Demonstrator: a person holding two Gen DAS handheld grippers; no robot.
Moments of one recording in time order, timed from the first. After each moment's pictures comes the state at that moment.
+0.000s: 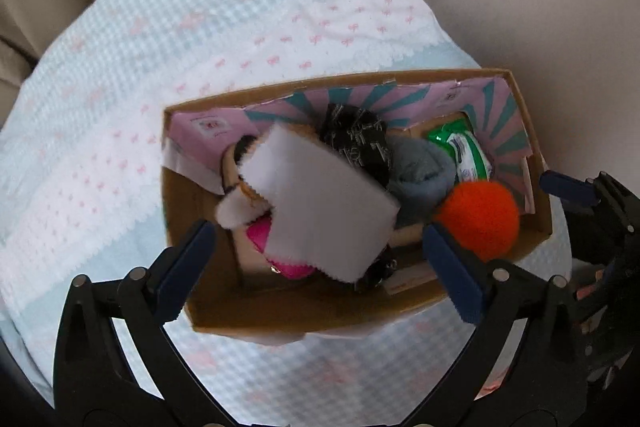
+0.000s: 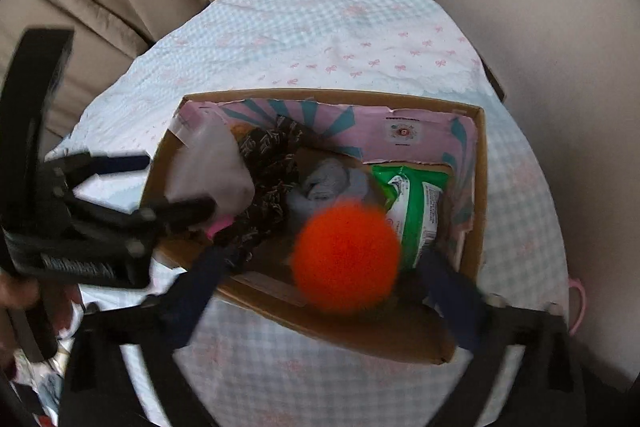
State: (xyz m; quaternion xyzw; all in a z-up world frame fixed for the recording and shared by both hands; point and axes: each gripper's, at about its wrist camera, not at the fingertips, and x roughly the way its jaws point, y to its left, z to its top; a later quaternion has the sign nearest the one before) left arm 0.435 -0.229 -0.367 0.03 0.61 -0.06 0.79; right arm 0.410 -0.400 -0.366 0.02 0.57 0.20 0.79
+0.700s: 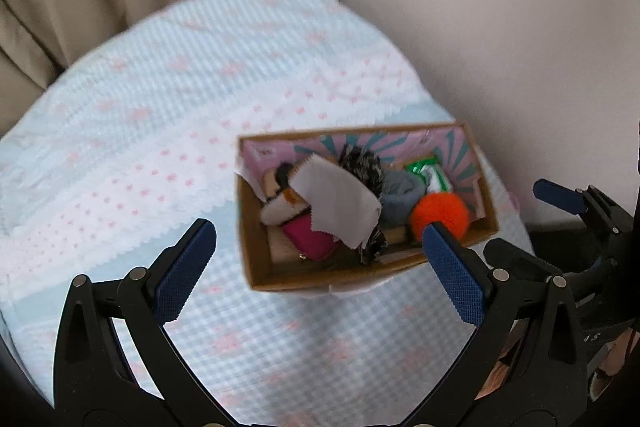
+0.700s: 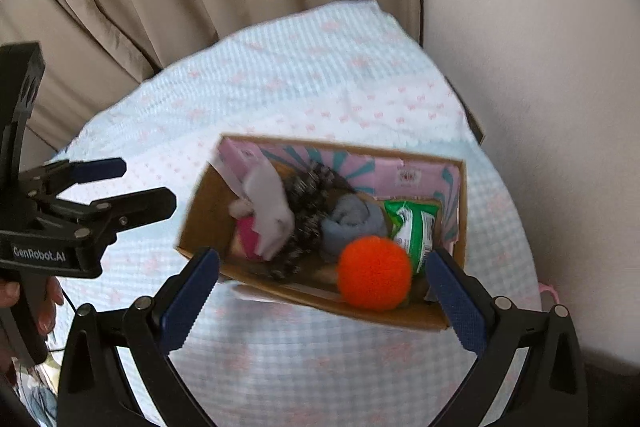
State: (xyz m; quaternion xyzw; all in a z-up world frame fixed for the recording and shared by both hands) left arm 0.377 -0.169 -0.251 -0.02 0.52 -0.07 0.85; right arm 0.375 -0.369 -0.276 0.01 0.52 0.17 0.84
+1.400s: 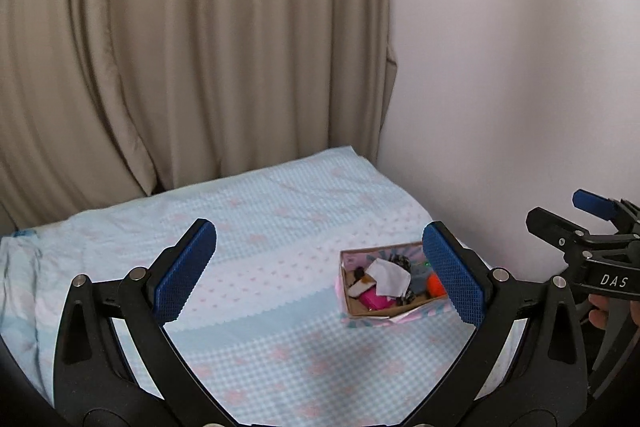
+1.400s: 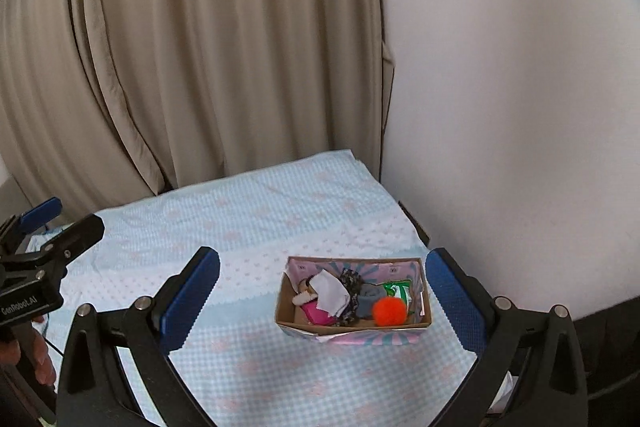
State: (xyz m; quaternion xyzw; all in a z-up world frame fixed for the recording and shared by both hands) left arm 0.166 -0.046 -0.024 -0.01 0.26 -0.02 0.97; right arm 0.203 -0.271 -0.031 0.01 0.32 0.06 0.95
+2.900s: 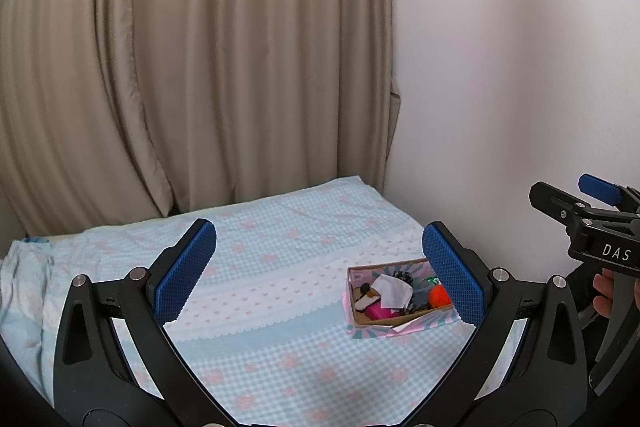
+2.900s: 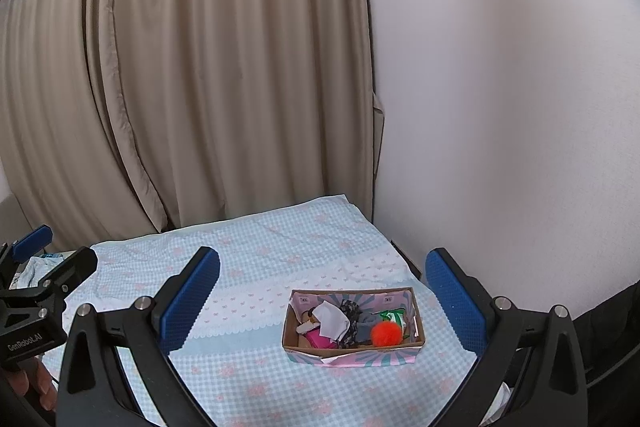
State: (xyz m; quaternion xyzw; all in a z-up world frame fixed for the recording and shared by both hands) left arm 0.100 -0.047 -0.002 0.00 0.20 0.00 0.98; right arm 0.155 -0.267 0.000 0.01 0.24 0.04 0.97
